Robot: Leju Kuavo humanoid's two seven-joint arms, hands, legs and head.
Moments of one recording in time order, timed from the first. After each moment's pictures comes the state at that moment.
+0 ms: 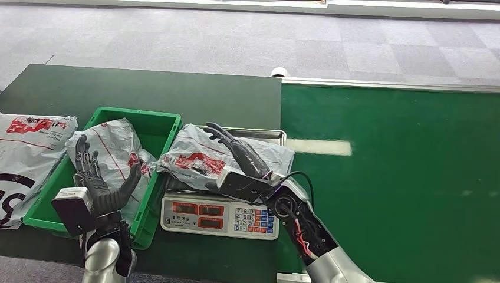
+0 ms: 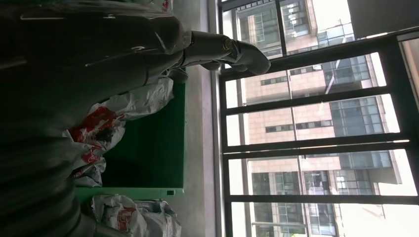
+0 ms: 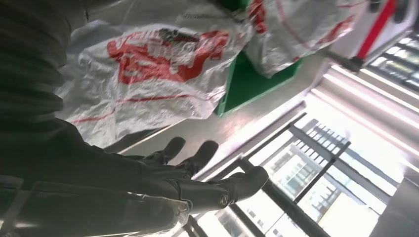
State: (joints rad) left arm -0.05 -0.21 0.10 -1.58 -0.11 0.35 -0.54; right arm -0.57 0.23 0.55 -0.87 0.39 0.16 -0.53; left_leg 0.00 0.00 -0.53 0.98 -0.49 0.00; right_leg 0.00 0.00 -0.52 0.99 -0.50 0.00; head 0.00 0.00
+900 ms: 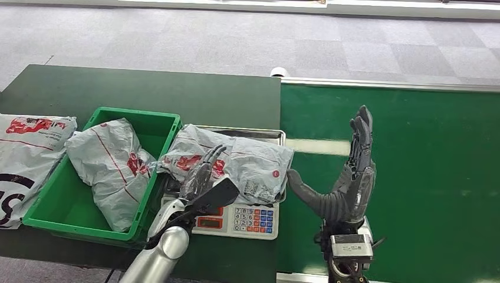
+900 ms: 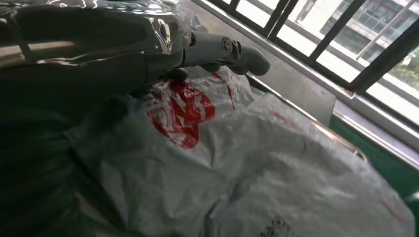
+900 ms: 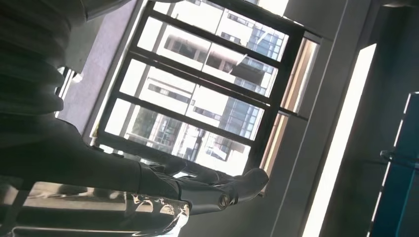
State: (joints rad) left arm -0.26 -0.18 -0.30 -1.23 -0.79 0.12 -0.10; right arm -0.10 0.17 0.38 -1.68 0.34 -0.32 -0.65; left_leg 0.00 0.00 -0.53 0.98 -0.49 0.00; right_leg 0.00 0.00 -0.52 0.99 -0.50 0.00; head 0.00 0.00
